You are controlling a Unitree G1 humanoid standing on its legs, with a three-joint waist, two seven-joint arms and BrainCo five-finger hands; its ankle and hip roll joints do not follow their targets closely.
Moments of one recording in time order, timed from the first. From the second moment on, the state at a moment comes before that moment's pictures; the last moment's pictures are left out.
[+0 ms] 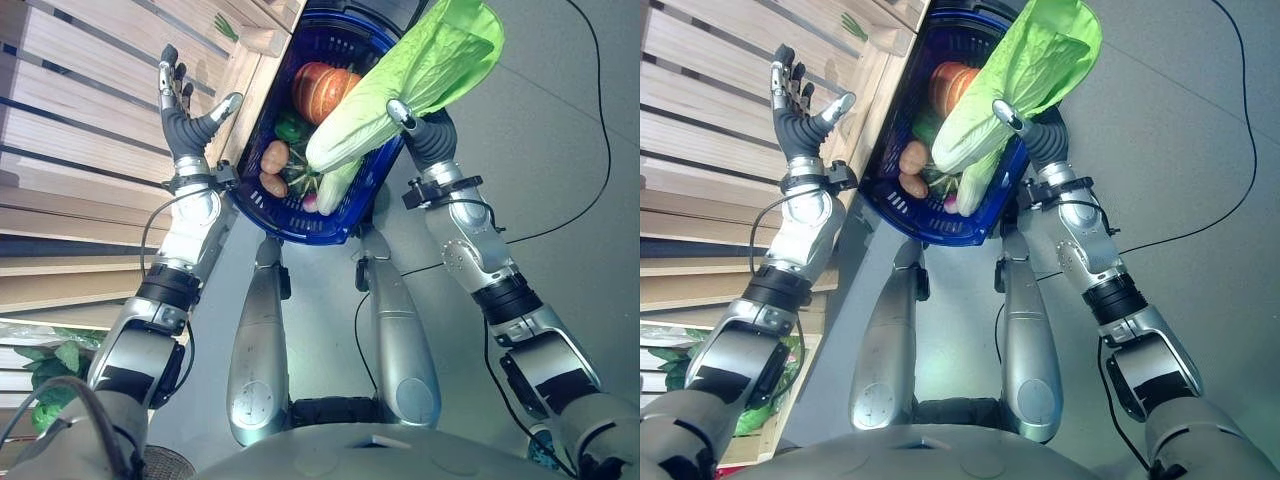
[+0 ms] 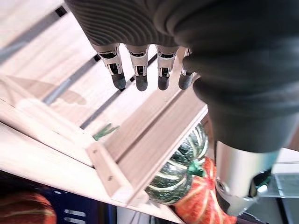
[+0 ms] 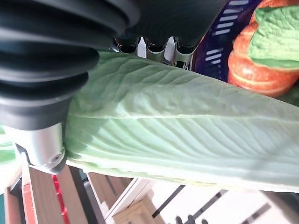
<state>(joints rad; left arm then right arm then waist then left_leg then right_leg) -0.64 0.44 -0.24 0.48 -0.37 -0.40 0.54 -0.61 -0.43 0.36 0.20 0.64 -0.27 -0.07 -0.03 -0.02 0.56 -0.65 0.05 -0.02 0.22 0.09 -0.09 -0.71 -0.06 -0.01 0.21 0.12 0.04</state>
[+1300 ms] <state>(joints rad) -0.87 0.44 -0.40 0.77 -0.47 -0.41 0.44 -1.14 -0.37 0.39 1.27 0.81 0.10 0.07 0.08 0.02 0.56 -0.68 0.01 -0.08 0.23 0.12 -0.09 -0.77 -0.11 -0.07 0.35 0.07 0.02</state>
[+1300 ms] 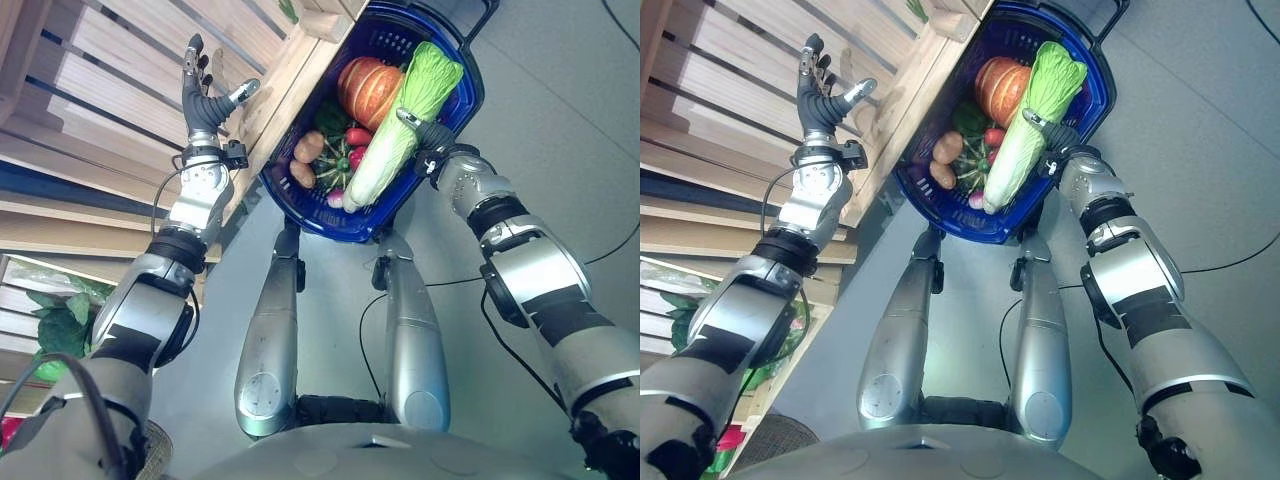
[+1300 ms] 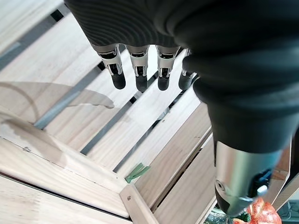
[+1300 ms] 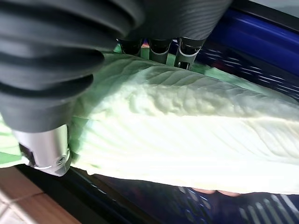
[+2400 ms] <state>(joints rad) -0.85 0.38 -0.40 0.76 -0.47 -0.46 0.49 -1.19 -0.38 0.34 1.37 0.73 0.25 -0.08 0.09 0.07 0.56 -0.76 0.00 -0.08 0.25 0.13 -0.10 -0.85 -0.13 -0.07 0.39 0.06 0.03</state>
